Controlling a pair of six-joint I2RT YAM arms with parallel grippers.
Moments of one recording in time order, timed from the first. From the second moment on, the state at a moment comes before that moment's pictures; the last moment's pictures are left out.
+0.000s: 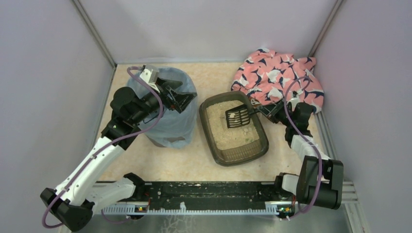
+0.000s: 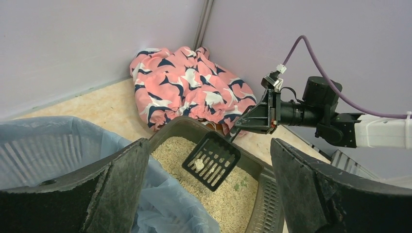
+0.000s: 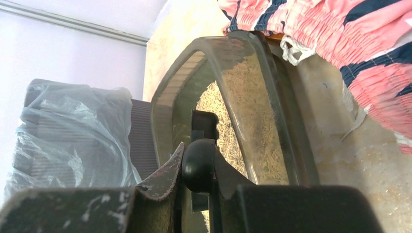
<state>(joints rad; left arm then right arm) -0.57 0.97 1.03 0.07 0.28 -0.31 -0.18 1.20 0.46 0.43 -0.71 0.86</state>
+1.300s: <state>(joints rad) -0.57 0.84 1.04 -0.11 0.11 -0.22 0.19 1.36 1.28 0.10 -0.54 1.00</state>
